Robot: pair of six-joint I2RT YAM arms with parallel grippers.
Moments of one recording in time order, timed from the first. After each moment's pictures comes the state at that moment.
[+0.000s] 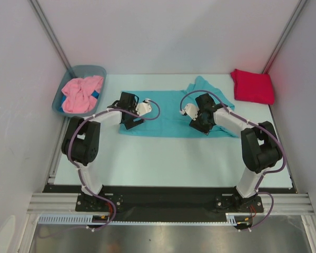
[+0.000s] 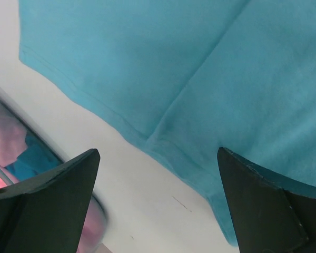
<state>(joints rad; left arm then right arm) -0.32 1.86 1.16 -0.23 -0.10 0.92 0.40 1.76 1.21 -0.58 0.09 -0.71</state>
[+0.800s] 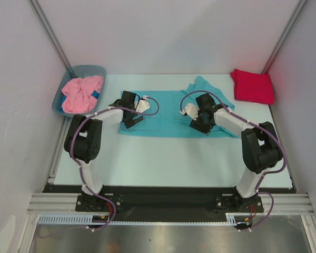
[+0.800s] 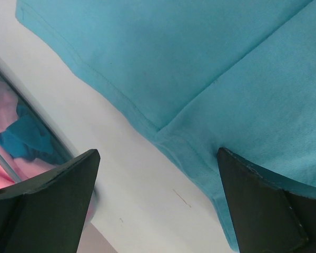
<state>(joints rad) -0.32 1.91 1.22 -0.25 -0.21 0.79 0.40 1.76 1.21 -0.57 0.12 -0.74</state>
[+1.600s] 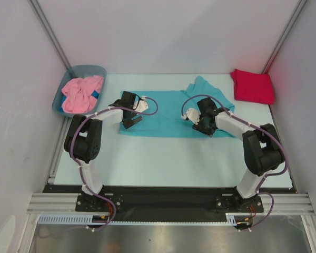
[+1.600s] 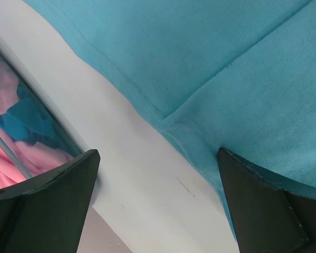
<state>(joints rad) -0.32 1.91 1.22 -0.28 -0.28 0.77 0.40 1.72 1.13 -0.56 0.12 -0.76</state>
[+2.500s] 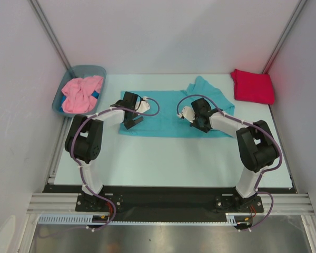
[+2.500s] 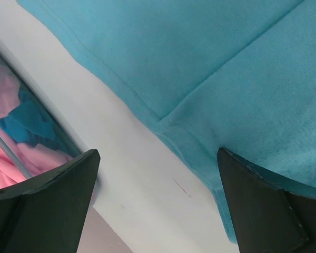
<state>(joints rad) -0.34 1.91 1.22 -0.28 -0.30 0.77 0.44 1.79 1.15 -0.46 0.19 -0.71</state>
